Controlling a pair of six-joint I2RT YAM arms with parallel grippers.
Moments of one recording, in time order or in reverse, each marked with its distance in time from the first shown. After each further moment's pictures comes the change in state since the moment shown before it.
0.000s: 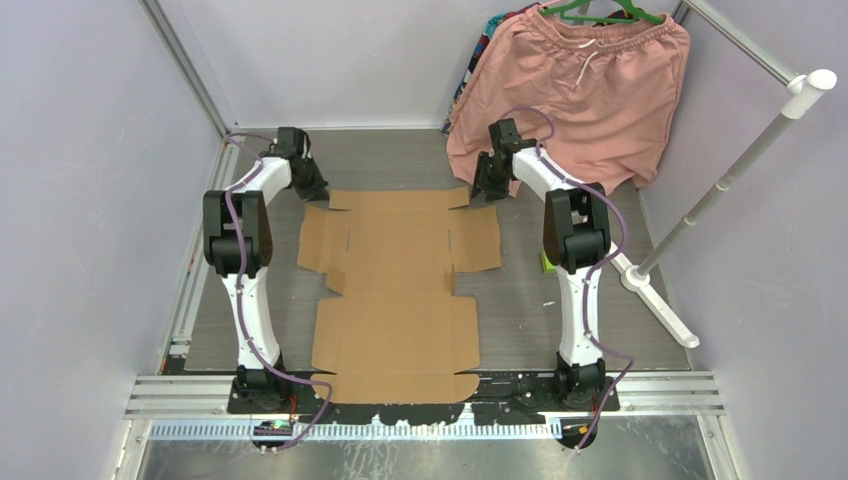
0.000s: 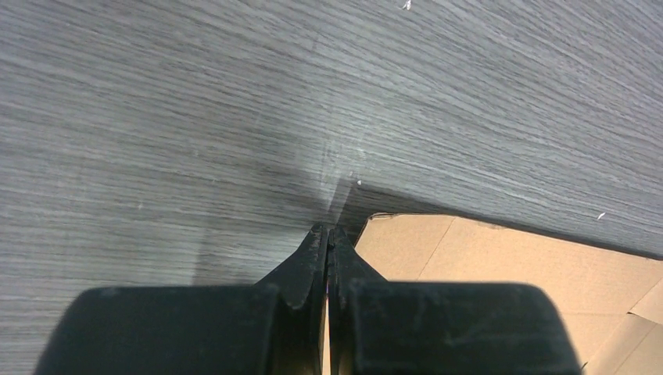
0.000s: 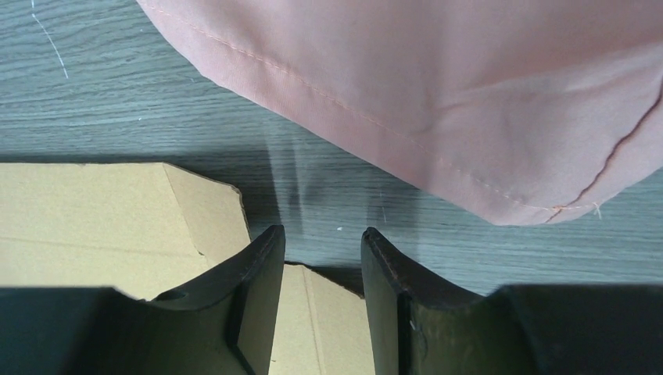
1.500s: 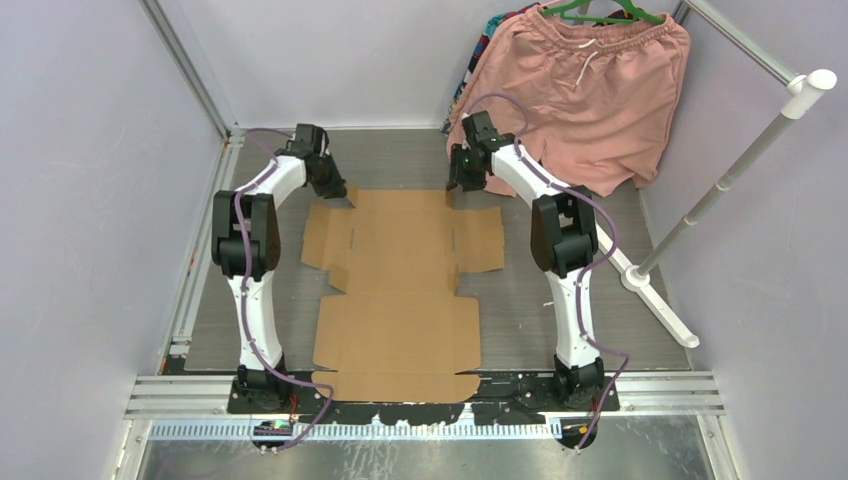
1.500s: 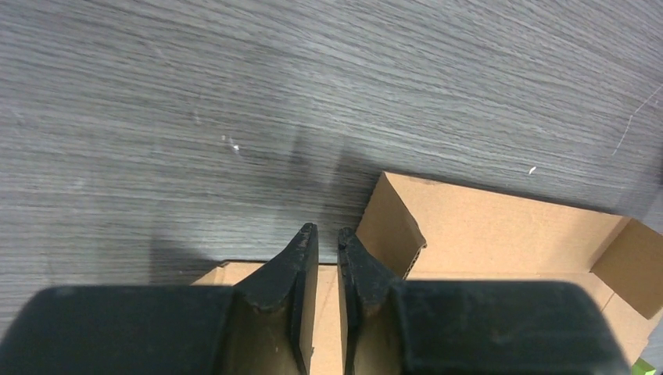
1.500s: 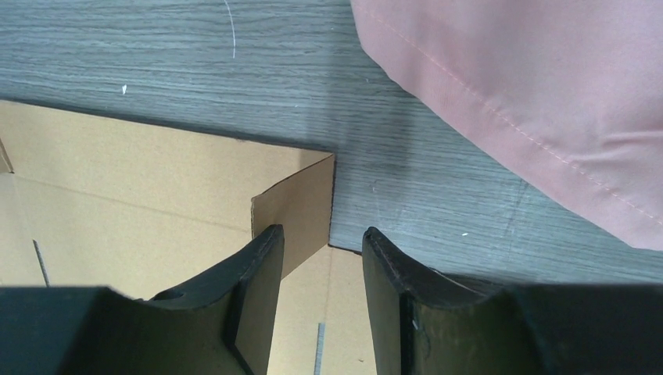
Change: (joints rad) left arm -0.090 -0.021 0.005 0.012 0.031 -0.033; right arm 0.114 0.000 0.099 0.000 0.006 -0.041
